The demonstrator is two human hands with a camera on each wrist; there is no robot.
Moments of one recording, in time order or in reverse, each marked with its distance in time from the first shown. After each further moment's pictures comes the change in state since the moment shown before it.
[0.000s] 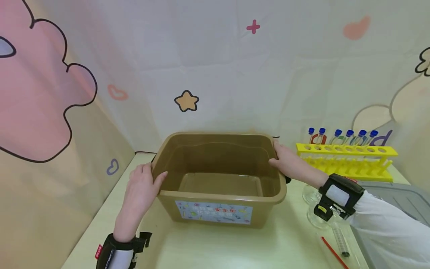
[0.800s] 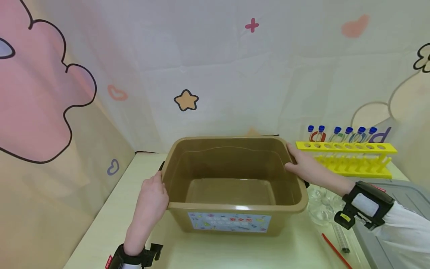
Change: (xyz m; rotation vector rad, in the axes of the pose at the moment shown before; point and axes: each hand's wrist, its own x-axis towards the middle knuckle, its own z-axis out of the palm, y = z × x) left_hand -0.023 0.015 0.012 -0.050 -0.043 -0.004; right_hand -0.037 0.014 -0.015 0.075 -0.027 0.024
